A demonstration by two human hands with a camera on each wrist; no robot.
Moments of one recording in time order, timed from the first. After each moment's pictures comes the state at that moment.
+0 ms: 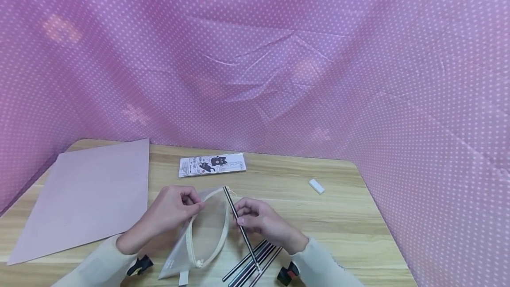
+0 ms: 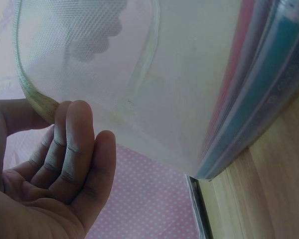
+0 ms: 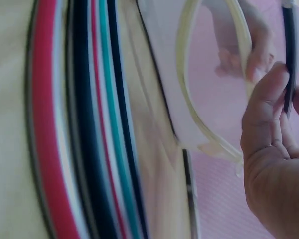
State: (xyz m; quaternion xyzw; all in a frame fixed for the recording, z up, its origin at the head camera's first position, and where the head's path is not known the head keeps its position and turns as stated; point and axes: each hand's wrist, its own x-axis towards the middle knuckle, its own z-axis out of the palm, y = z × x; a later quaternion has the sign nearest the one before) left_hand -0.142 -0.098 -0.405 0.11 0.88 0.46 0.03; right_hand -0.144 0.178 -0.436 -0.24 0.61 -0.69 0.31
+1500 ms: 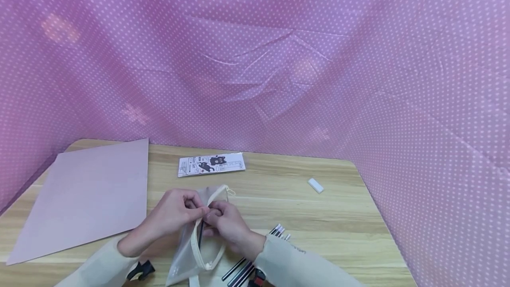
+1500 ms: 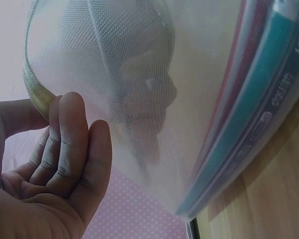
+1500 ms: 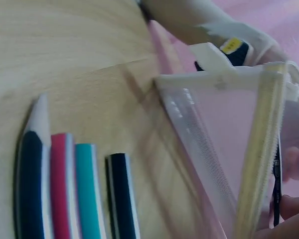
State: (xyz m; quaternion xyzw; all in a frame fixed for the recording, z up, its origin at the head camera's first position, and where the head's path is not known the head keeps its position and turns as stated) left_hand -0.137 -0.091 -0.410 0.13 0.86 0.50 0.07; right_hand -0.134 0.082 -0.454 -0.03 0.64 -0.73 0.24
